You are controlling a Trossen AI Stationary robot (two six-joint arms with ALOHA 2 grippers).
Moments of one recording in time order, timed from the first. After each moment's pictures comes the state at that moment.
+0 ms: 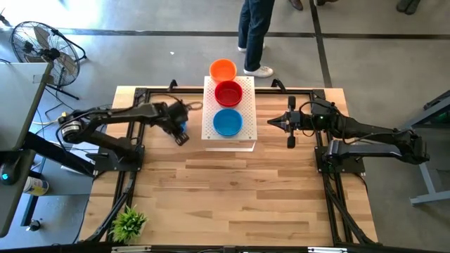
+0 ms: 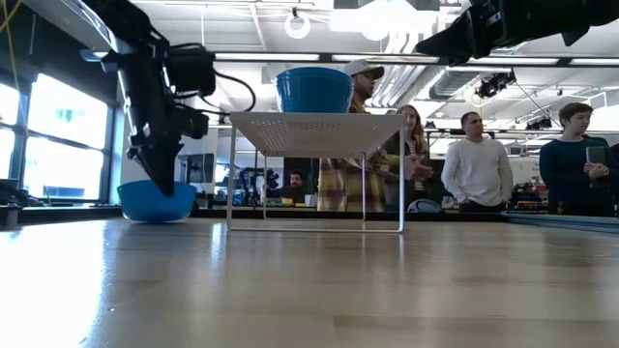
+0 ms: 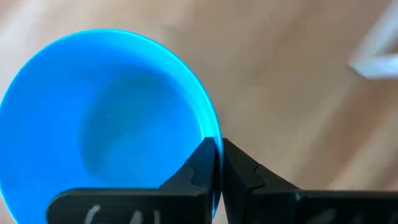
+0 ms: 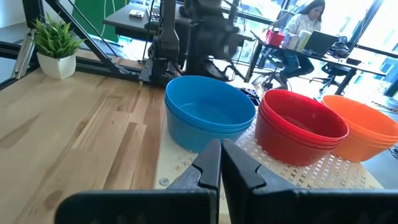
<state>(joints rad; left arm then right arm) 0.48 1.29 0.73 -0.65 0.02 -0.21 -0.34 0.77 0.56 0.03 -0.24 -0.27</state>
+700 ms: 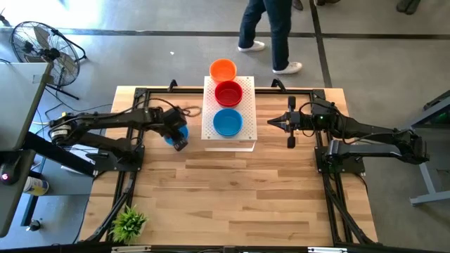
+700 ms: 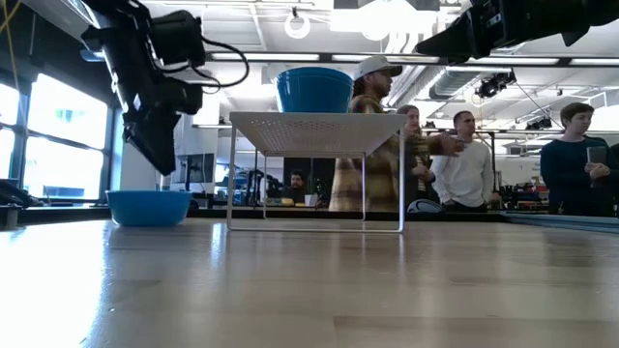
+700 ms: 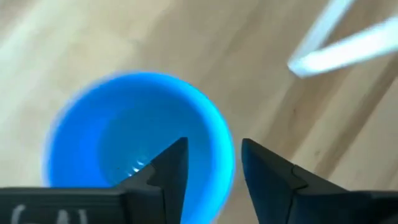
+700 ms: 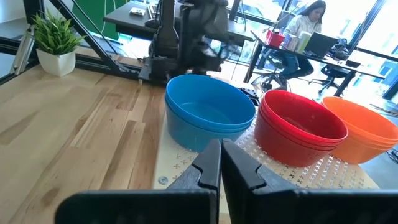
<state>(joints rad) 0.35 1.16 0.73 -0.69 0.00 -0.30 -0.34 0.77 0.56 0.03 -0.24 -0.29</state>
